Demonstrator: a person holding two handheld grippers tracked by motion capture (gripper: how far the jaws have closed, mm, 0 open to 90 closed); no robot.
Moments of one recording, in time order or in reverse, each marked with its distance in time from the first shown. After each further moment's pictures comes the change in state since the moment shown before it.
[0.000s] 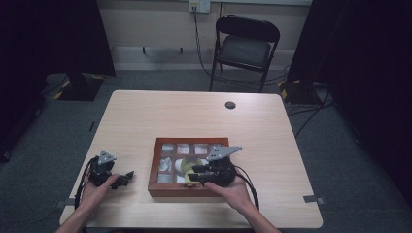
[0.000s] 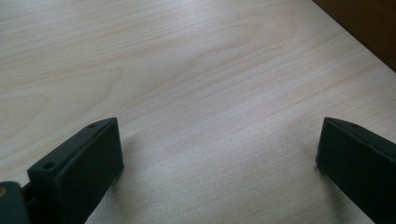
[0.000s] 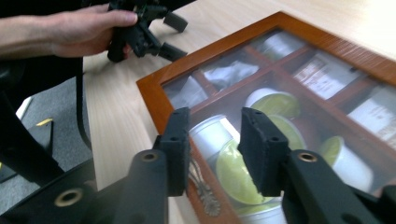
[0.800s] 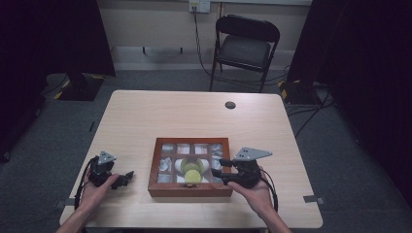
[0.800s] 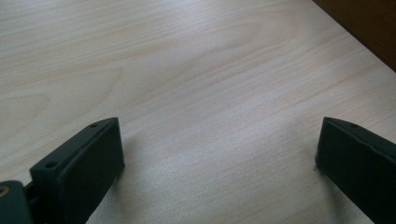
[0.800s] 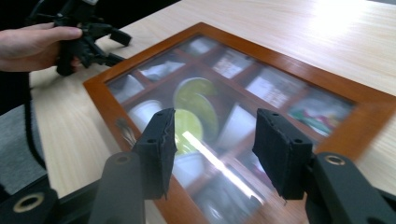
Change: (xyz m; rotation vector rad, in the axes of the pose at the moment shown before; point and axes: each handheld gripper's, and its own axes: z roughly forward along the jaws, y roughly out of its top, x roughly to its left) left arm 0.000 0.000 0.000 -0.001 0.005 -0.002; right arm -0.018 -0.024 -0.054 -0.099 -0.187 0.052
